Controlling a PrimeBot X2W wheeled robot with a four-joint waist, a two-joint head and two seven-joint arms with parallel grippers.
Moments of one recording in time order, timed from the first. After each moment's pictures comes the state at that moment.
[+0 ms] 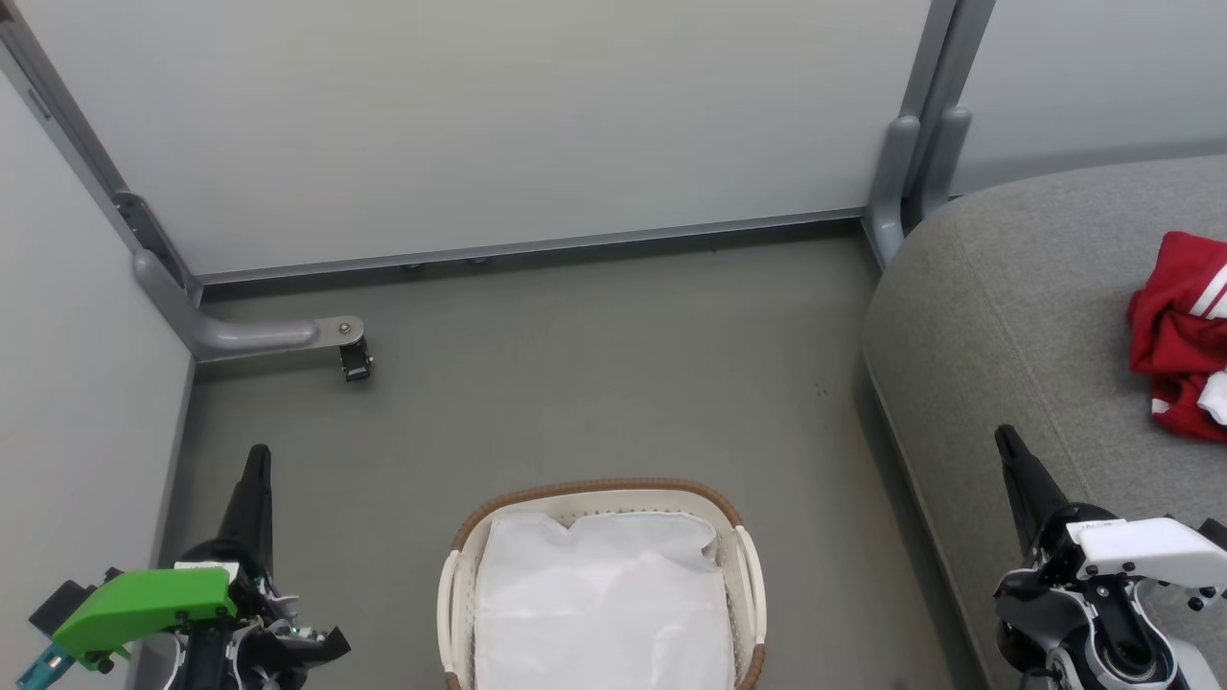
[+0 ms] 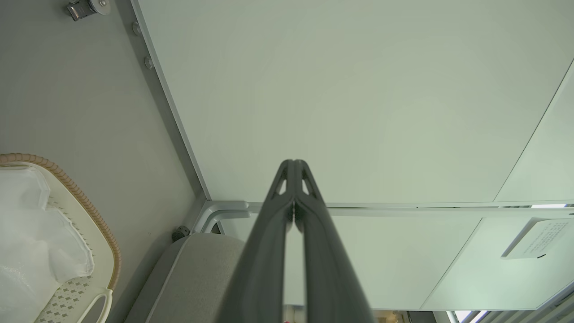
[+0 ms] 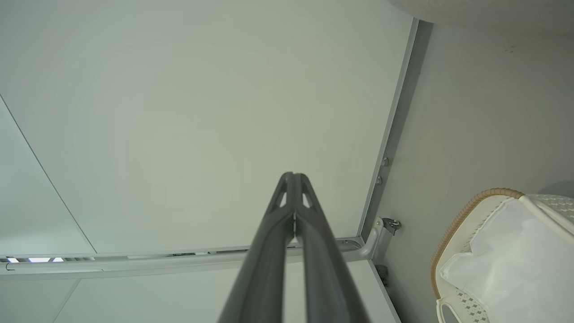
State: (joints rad) left arm -0.10 0.05 0.11 0.24 -1.61 -0.13 0.11; right arm -0.11 -0.05 -0.11 0.25 1.61 0.13 0.11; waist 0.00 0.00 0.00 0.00
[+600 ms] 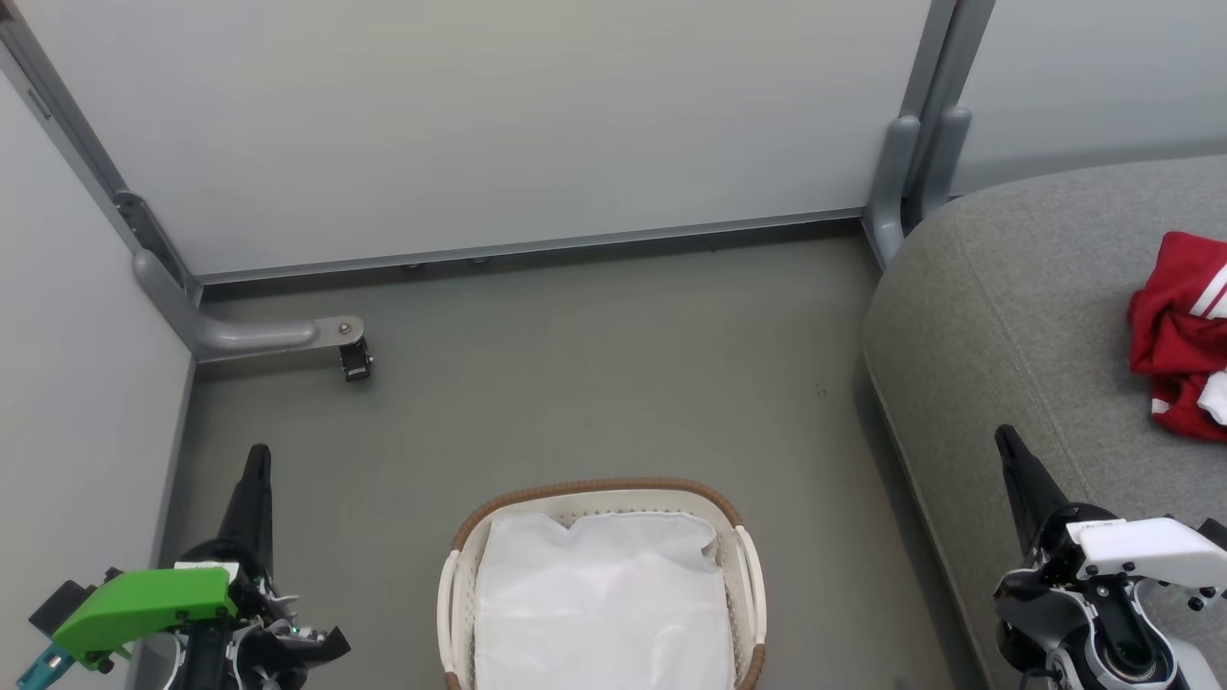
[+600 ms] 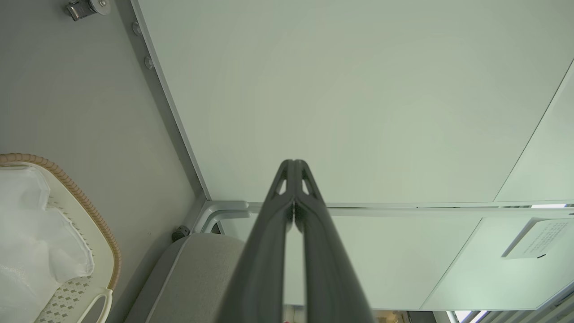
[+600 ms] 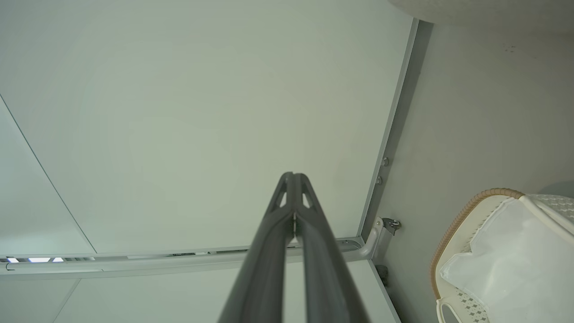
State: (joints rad) left arm -0.10 0.05 0.11 0.24 -1.61 -0.13 0.11; right arm -0.11 -0.05 -0.11 0.25 1.61 0.13 0.11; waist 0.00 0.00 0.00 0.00
